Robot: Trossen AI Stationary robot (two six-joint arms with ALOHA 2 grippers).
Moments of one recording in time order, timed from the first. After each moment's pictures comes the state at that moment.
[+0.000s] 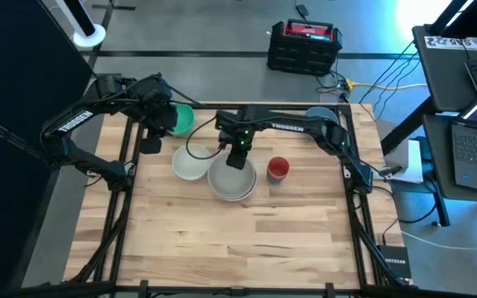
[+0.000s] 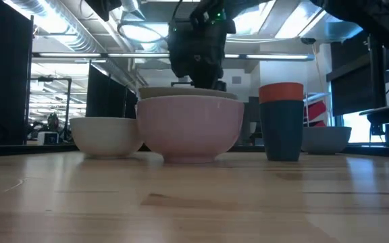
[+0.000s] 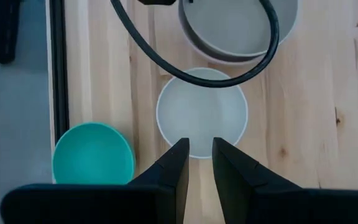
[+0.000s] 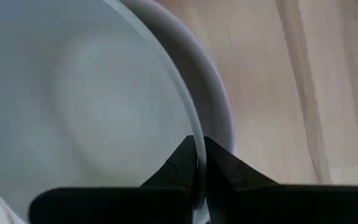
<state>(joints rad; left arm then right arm) 0.41 1.34 1.74 -1.56 0.06 0.48 -0.26 2.24 2.06 -1.24 -0.27 0.05</state>
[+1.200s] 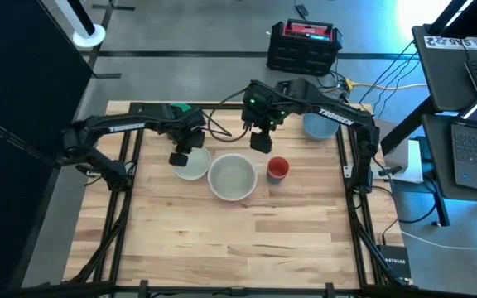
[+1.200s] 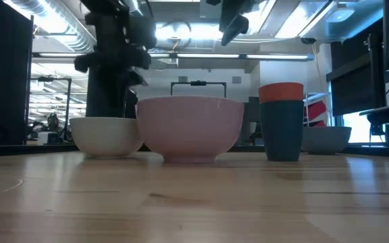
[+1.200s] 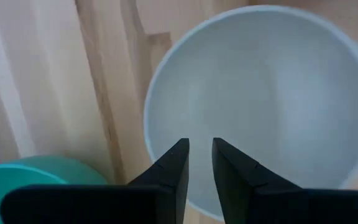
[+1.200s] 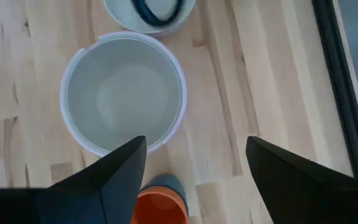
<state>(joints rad) 0.44 1.53 1.15 -1.00 -0.01 0.61 -0.26 1.90 2.16 -1.41 -0.13 -0.06</state>
